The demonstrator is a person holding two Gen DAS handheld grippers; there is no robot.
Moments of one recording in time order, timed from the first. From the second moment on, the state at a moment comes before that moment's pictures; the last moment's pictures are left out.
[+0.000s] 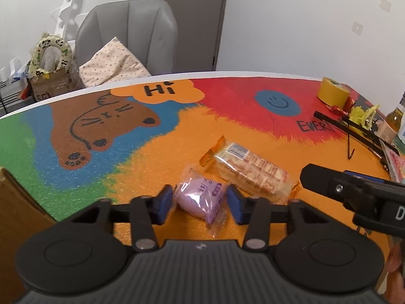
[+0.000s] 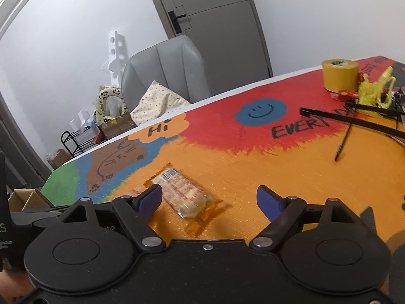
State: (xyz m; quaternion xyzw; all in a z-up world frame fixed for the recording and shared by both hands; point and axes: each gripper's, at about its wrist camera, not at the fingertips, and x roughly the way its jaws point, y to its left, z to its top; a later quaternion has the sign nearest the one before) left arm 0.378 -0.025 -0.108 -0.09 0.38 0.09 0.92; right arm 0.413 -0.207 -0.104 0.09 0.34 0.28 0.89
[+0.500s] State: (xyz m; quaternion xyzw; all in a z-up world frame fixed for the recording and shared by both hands) left arm 0.353 -0.007 -0.102 -0.12 0.37 0.13 0.91; right arm 0.423 -0.166 -0.111 0.05 0.35 0.30 0.89
